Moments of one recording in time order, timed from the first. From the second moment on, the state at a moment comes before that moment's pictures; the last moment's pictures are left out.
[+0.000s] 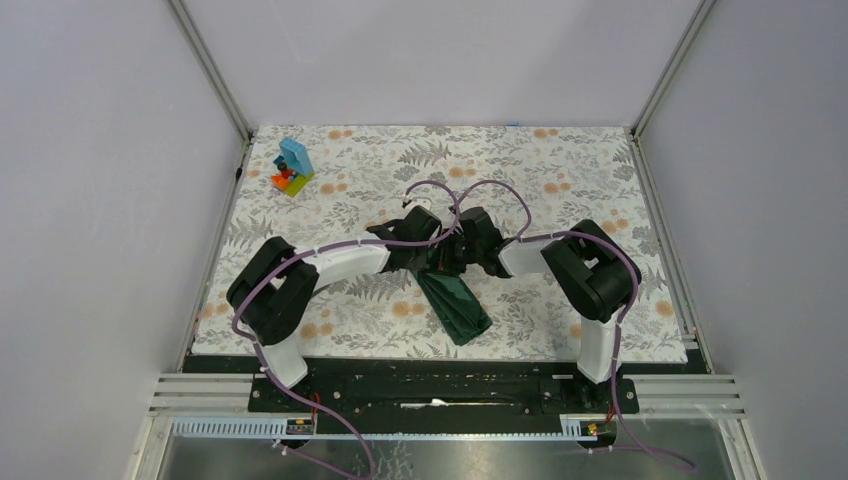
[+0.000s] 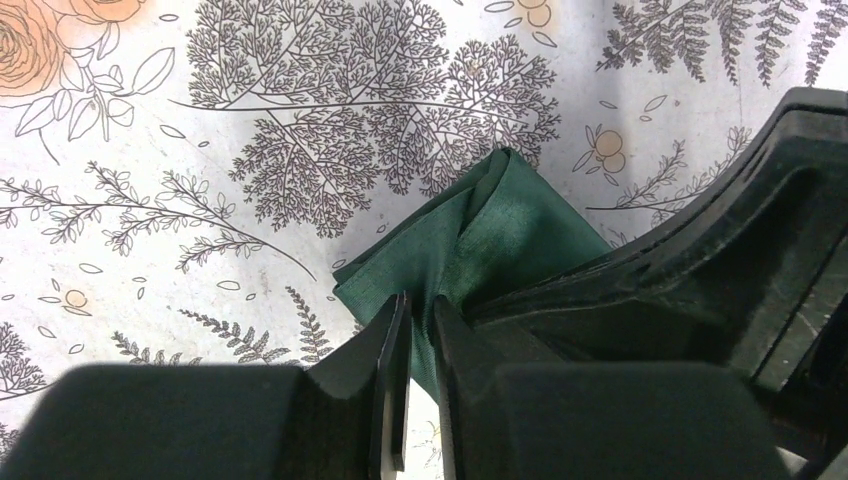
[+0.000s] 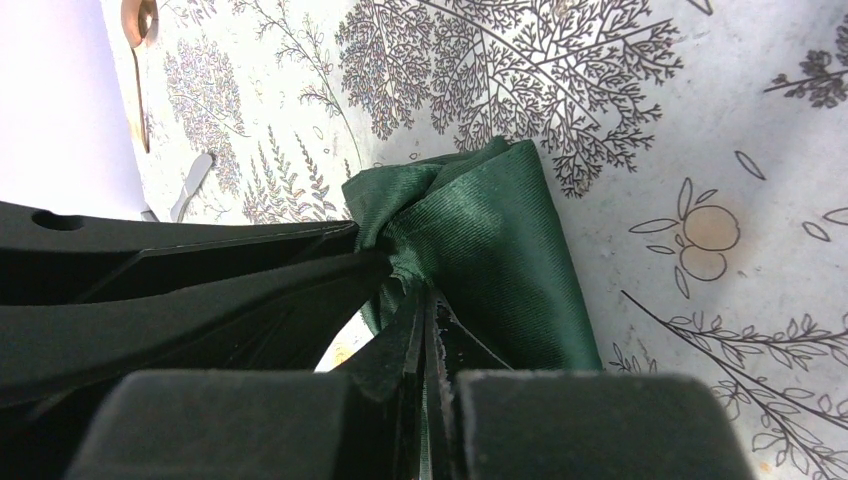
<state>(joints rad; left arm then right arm) -0.76 1.75 1.06 -0.31 -0.27 -0.55 0.64 1.93 0.91 0.30 -0.41 0.82</state>
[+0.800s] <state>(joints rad) -0.76 1.72 1.07 -0.33 -0.25 -0.58 0.63 2.03 0.97 0.41 -0.48 0.90</state>
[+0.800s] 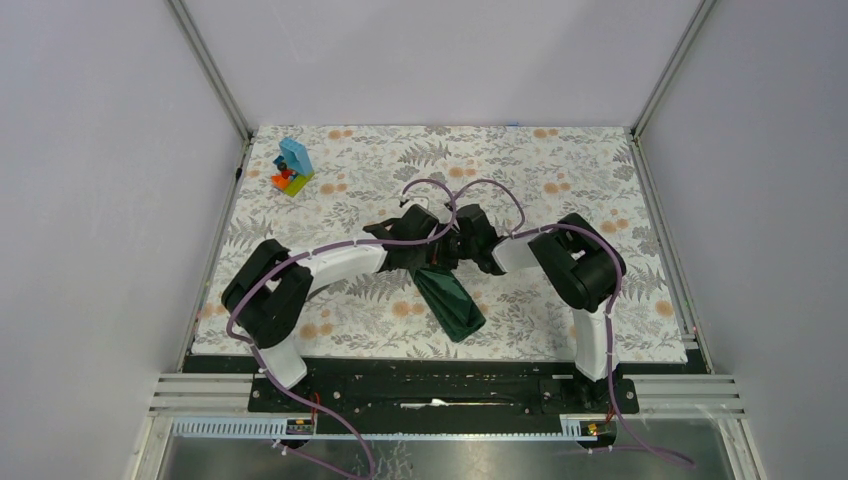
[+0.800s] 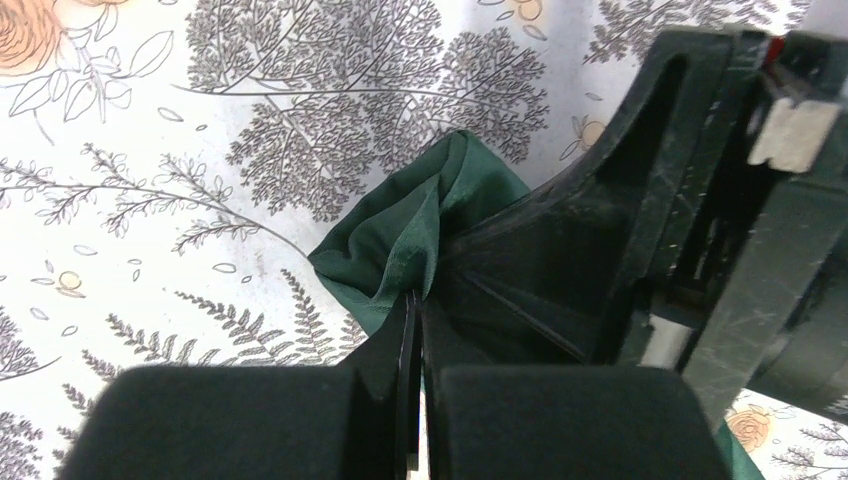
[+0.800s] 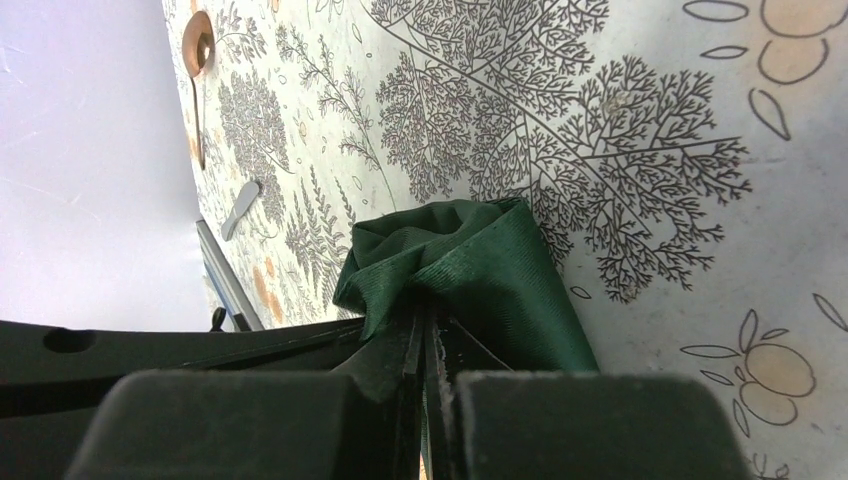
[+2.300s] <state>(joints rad) -0.54 1.70 0.85 0.03 0.14 -0.69 0.63 1.70 1.00 -0.05 -0.41 0.52</state>
